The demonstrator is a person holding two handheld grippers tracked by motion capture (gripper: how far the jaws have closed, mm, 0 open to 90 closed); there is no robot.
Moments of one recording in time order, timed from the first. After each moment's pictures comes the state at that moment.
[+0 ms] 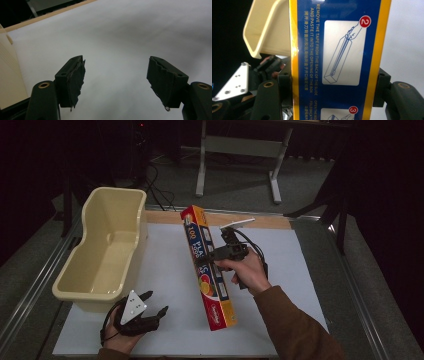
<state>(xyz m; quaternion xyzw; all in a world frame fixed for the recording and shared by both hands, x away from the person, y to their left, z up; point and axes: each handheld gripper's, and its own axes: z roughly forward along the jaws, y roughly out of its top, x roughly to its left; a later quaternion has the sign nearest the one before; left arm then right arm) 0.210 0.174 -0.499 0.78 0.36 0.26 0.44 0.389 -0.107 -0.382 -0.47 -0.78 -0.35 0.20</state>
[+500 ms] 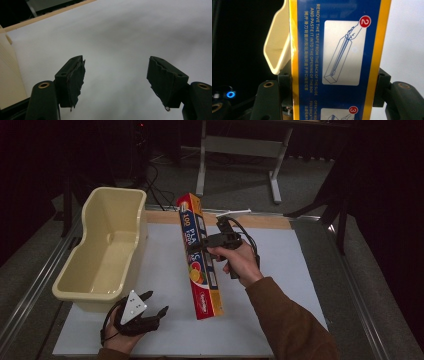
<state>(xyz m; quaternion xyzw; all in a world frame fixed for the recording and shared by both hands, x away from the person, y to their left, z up) 0.210 0.174 -0.499 0.78 0.36 0.26 0.44 0.408 -0.090 -0.368 -0.49 -0.74 -0.39 0.24</state>
